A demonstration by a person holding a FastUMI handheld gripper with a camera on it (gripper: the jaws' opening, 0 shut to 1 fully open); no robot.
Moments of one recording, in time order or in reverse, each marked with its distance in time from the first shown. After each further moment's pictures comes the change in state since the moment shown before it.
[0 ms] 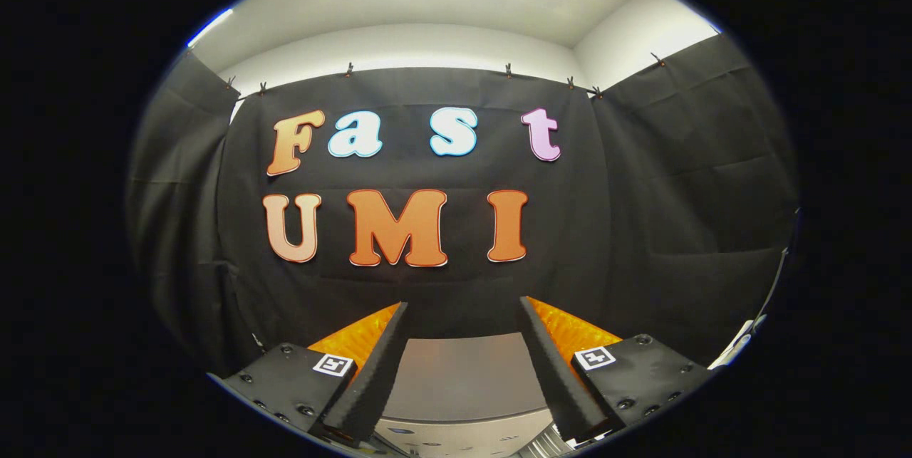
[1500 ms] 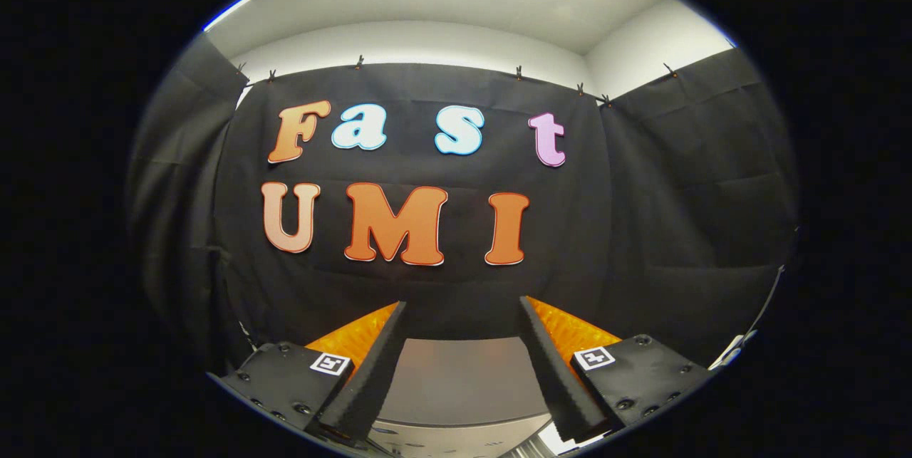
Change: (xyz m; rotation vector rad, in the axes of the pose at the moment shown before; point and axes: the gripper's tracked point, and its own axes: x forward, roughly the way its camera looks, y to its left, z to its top) arm 0.013 0.006 -0.002 -0.046 -0.008 0.005
